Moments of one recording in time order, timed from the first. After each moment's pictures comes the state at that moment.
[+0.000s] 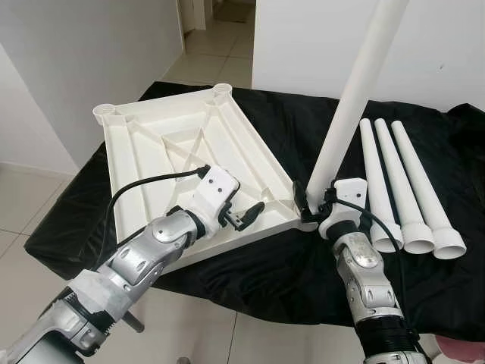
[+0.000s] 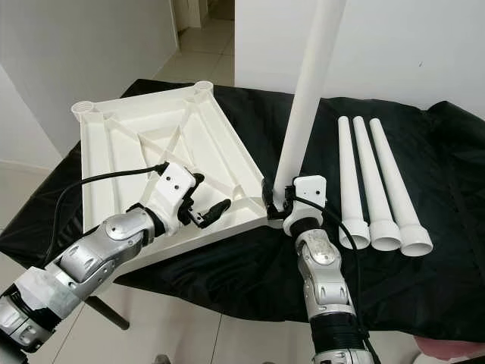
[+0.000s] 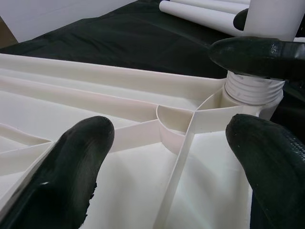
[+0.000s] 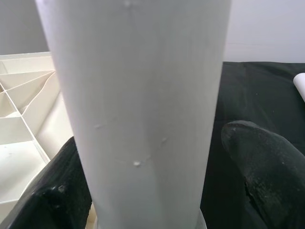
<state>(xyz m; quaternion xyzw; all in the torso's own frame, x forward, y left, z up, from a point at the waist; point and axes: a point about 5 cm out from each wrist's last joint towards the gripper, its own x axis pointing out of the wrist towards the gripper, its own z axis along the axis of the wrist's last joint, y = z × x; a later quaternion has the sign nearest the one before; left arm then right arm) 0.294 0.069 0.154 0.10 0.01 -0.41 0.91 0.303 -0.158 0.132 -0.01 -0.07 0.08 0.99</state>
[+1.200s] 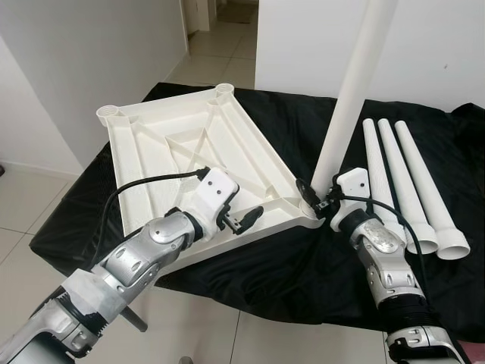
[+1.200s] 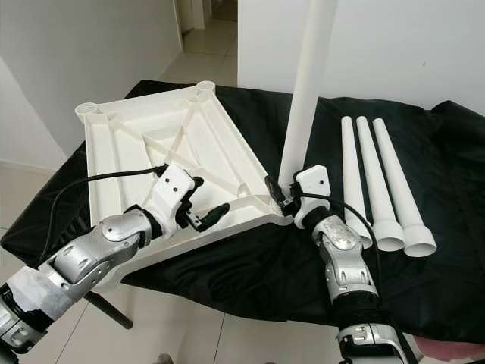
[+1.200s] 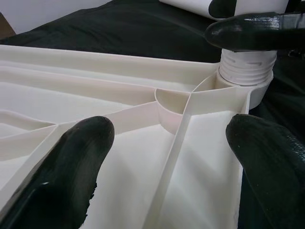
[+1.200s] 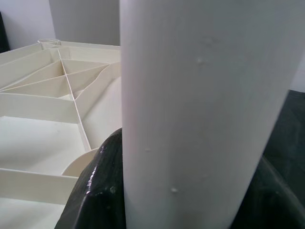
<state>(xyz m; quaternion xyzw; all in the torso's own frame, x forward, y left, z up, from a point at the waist) 0.289 0.072 0.154 0.10 0.03 -0.42 0.90 0.319 -0.177 0.139 -0.08 -0.08 0.21 0.97</state>
